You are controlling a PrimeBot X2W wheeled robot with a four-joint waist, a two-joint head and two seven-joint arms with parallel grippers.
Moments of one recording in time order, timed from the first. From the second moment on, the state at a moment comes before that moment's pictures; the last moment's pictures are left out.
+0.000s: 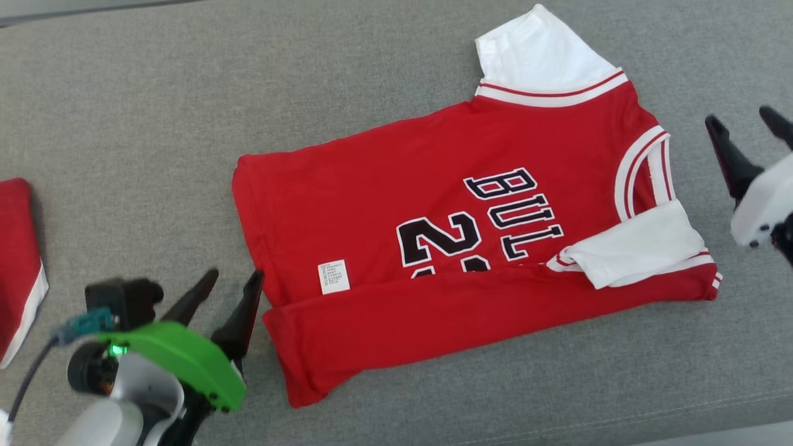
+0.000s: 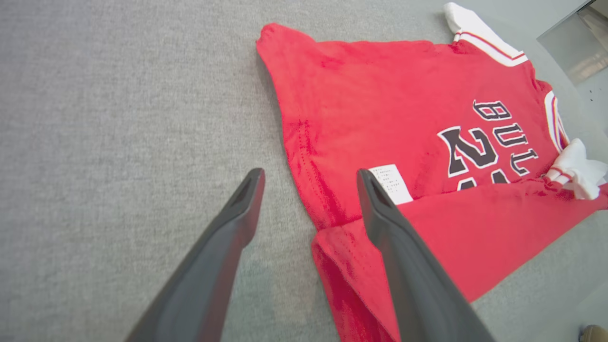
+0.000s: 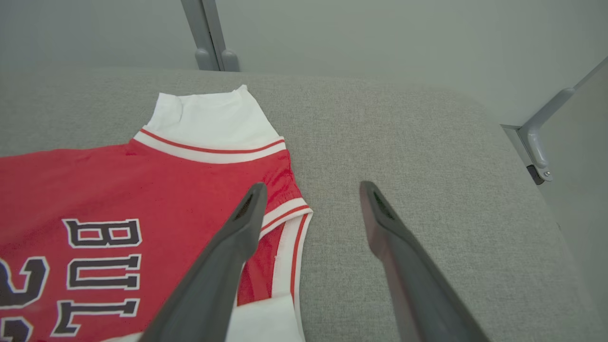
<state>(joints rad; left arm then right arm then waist) -0.11 0.55 -0.48 -0.18 -0.88 0.20 0.17 -0.37 -0.45 -0.05 0.03 0.39 0.13 0.43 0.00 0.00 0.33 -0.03</state>
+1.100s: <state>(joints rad) -0.75 0.28 -0.65 0.17 -0.79 0.04 0.27 -1.14 -0.41 0.03 0.76 0.12 0.13 0.35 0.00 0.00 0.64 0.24</state>
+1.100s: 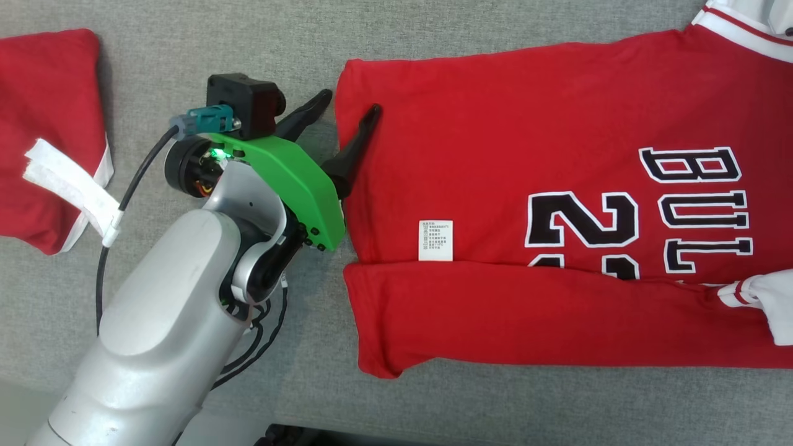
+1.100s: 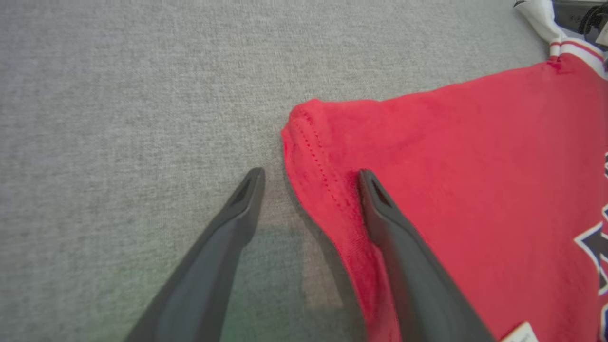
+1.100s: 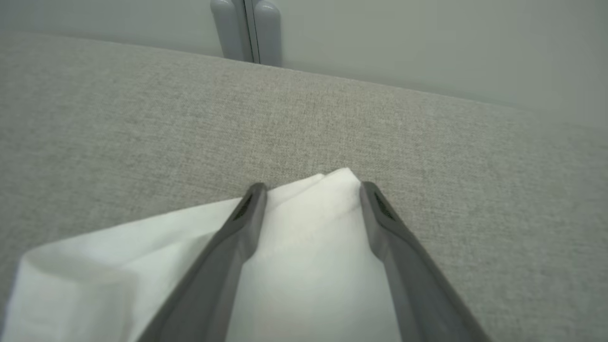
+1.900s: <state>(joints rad) -0.78 0.29 -0.64 0.19 -0.79 0.03 0.23 -1.19 -0.34 -0.05 0.84 0.09 0.13 0.31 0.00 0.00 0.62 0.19</state>
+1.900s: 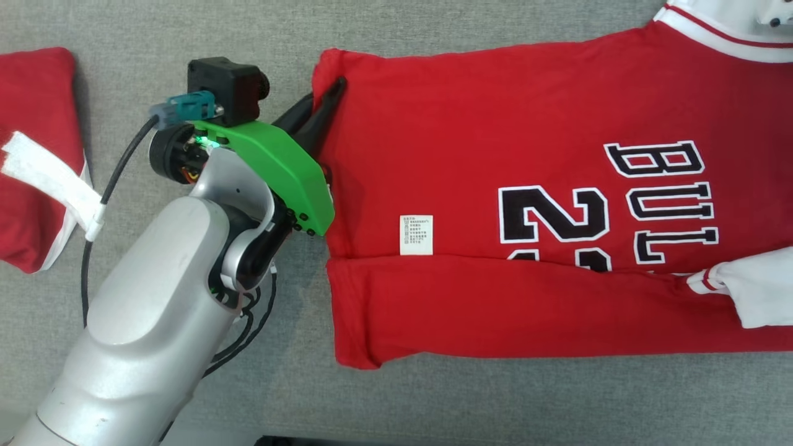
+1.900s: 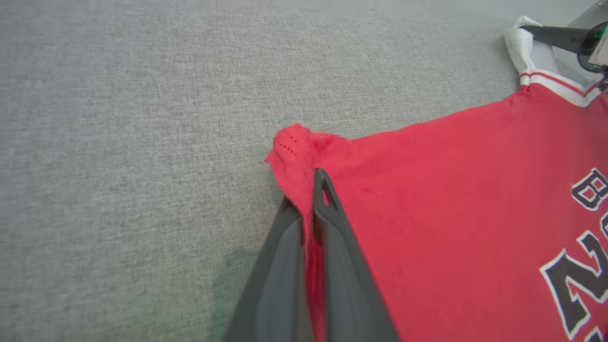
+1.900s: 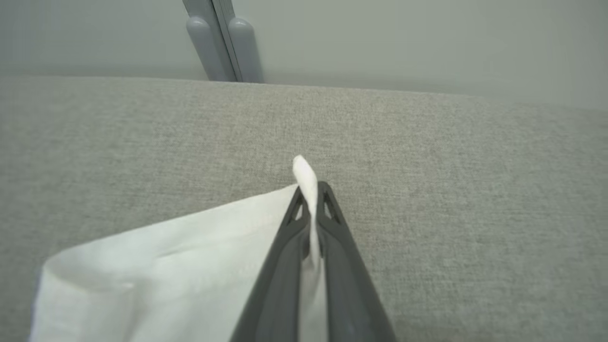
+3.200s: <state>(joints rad) -0.23 0.48 -0.54 -0.12 -0.87 0.15 0.06 -0.35 -0.25 -0.10 0.16 0.47 0.13 0.32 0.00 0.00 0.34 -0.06</state>
